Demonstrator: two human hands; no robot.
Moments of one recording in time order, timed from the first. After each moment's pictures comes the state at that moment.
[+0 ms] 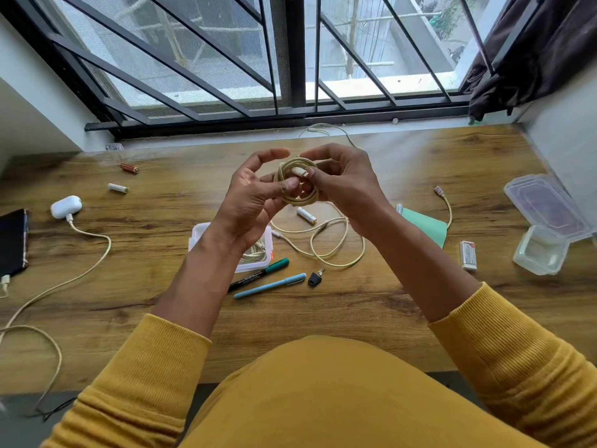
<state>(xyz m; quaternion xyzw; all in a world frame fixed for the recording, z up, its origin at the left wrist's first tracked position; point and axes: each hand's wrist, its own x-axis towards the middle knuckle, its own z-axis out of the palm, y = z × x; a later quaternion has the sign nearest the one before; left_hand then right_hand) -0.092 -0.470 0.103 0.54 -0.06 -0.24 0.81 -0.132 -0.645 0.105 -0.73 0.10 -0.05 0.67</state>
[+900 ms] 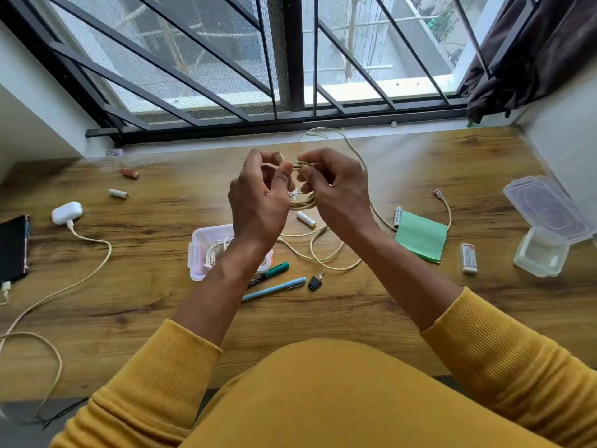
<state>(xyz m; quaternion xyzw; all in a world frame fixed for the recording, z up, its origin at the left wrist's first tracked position) -0.101 -0.494 0.093 0.84 -0.13 0.16 0.50 -0.134 -0.629 0.094 -0.79 0.06 -0.21 0.57</state>
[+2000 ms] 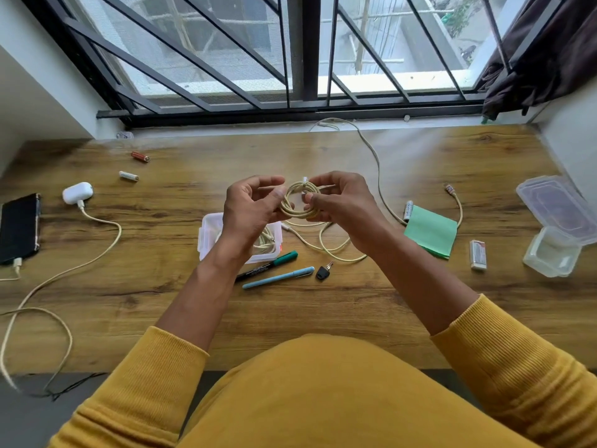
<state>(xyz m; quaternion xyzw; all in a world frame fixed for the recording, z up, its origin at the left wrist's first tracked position) -0.105 -0.448 0.068 0.73 0.01 -0.11 0.68 -0.142 -0.628 0.069 -0.70 0.15 0.03 0.70</state>
